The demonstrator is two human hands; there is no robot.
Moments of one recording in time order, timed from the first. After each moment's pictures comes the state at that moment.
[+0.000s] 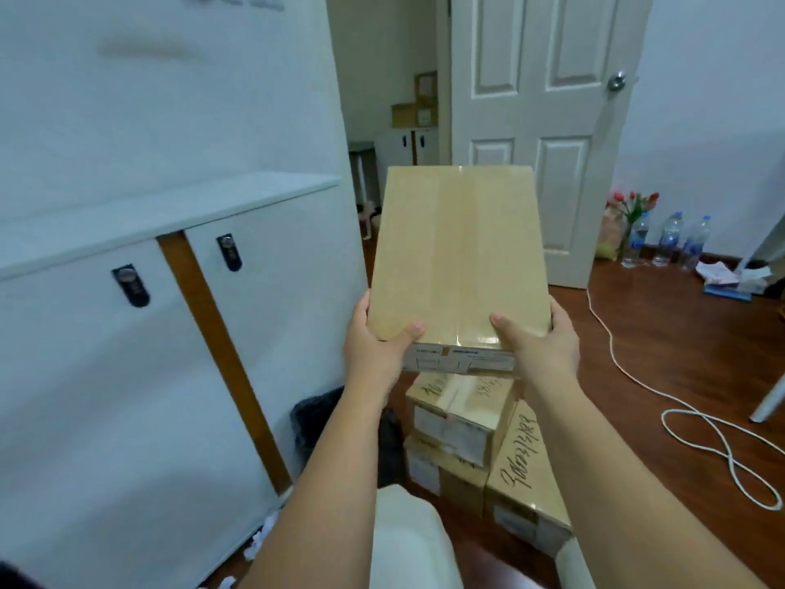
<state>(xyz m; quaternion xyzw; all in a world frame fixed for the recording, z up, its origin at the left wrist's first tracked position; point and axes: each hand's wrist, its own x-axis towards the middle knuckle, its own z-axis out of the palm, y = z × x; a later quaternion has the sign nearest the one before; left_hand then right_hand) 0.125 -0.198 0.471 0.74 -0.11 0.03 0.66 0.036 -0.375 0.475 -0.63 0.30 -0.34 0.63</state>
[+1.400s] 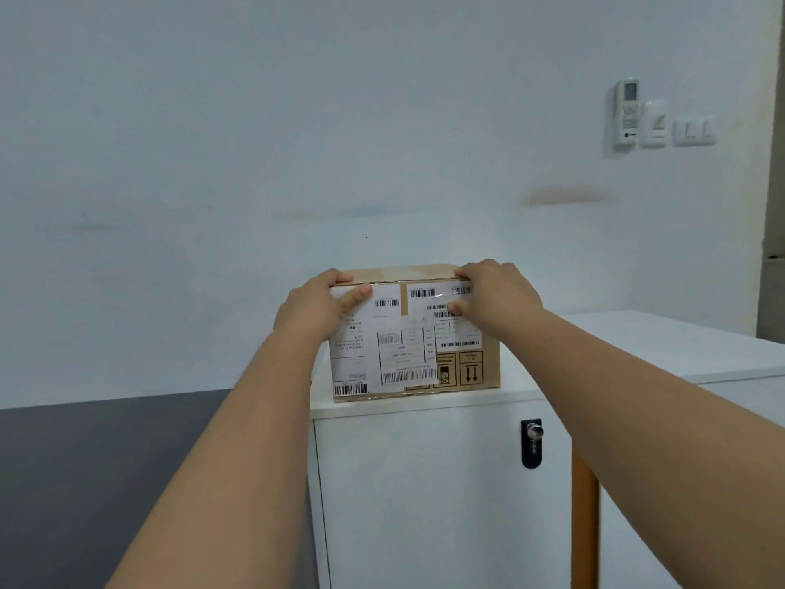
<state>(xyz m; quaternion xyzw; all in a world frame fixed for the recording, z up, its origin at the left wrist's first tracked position) 0.250 0.334 0.739 0.88 0.17 0.34 0.28 0.343 0.114 0.743 -0.90 -0.25 -0.27 0.23</state>
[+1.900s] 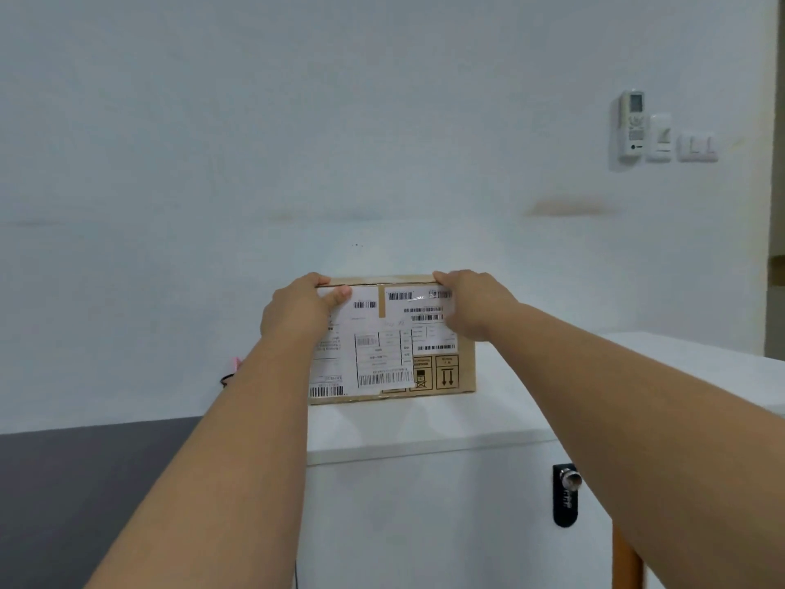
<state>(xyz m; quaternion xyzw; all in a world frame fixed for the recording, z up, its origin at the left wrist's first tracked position) 0.338 0.392 0.732 0.86 0.20 0.39 0.27 0.417 0.172 0.745 -0.92 -0.27 -0.23 0.13</state>
